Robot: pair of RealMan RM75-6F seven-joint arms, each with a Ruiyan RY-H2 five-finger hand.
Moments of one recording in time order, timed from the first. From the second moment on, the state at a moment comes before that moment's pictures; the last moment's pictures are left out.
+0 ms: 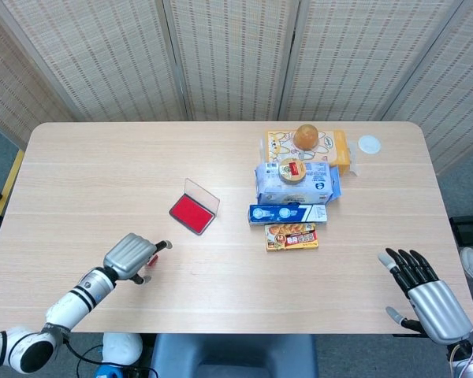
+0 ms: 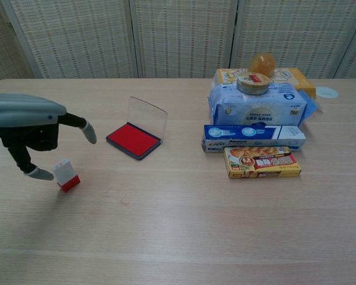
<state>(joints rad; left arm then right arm) -0.72 -1.16 -0.12 -1.82 1.13 0.70 0.46 0.05 -1.02 -0.10 -1.64 -1.79 1.51 0.01</state>
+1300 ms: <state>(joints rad) -0.88 -1.28 0.00 -1.51 1.11 0.57 0.33 0.06 -1.04 -0.08 -1.67 -1.72 1.48 -0.05</state>
